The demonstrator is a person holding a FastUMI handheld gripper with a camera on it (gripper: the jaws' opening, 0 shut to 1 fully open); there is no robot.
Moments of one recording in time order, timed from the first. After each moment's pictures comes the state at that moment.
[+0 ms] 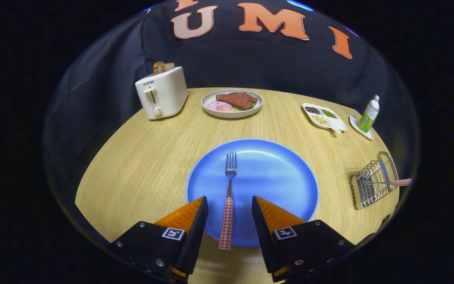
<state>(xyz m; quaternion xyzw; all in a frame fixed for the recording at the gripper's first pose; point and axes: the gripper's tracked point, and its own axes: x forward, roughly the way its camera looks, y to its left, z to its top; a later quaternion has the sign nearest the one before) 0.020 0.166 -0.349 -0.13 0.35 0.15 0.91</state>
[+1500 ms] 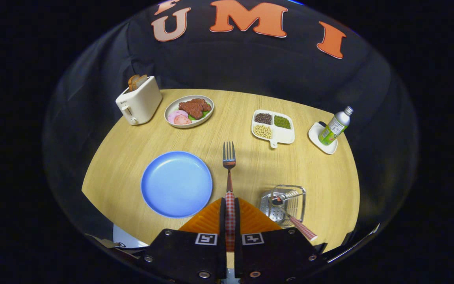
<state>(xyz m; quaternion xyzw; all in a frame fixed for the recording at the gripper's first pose) 0.058 -0.018 -0.188 -0.18 0.43 0.15 0.87</state>
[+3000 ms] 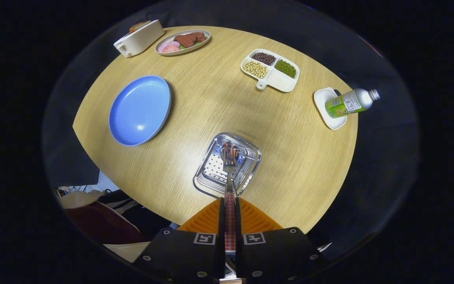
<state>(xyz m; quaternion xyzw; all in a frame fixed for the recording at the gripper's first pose) 0.071 -0.141 -0.224 -0.31 0.61 0.18 0.71</state>
